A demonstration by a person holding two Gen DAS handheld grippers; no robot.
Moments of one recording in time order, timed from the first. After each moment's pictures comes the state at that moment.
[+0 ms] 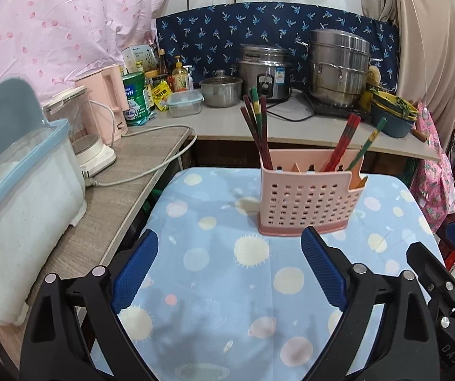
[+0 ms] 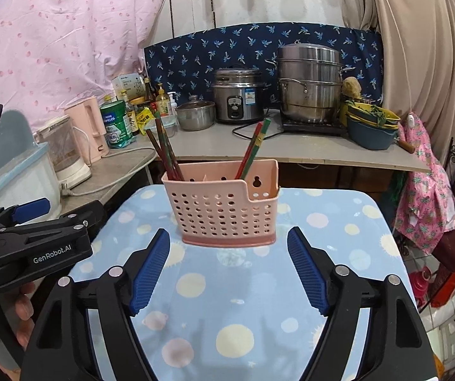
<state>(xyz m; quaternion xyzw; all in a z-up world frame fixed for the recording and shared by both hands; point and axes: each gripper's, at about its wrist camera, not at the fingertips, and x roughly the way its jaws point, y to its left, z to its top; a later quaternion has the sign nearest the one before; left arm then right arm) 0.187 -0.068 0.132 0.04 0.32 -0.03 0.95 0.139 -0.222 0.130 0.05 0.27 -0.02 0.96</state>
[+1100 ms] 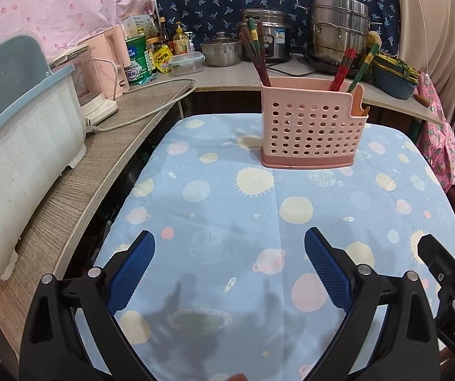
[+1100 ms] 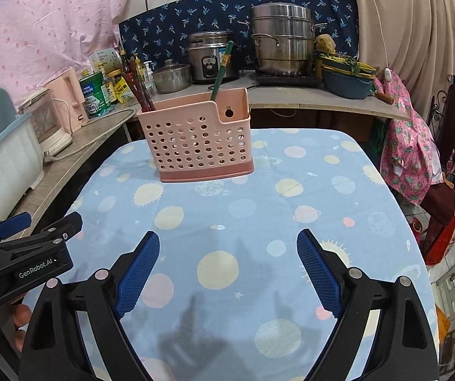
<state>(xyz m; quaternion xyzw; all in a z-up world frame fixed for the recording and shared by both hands) 0.145 -0.063 0.066 0.05 0.37 -0.03 0.93 0.096 -0.230 0.067 0.08 0.34 -0.06 0.94</state>
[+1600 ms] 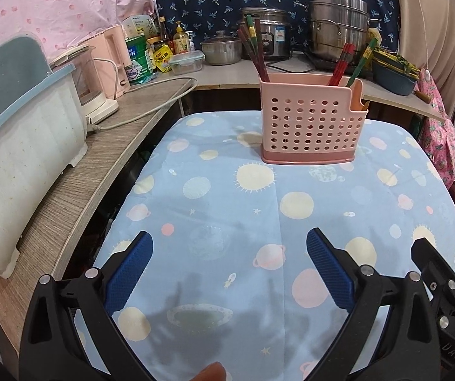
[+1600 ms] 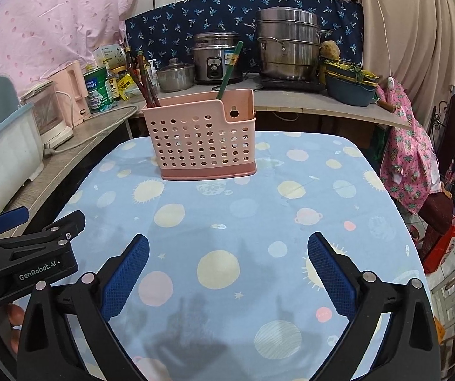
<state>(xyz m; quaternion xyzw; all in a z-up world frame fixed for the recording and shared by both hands) 0.141 -0.066 0.062 0.06 0.38 -0.02 0.92 0.095 -0.221 0.062 0.06 0.33 -0.06 0.94</state>
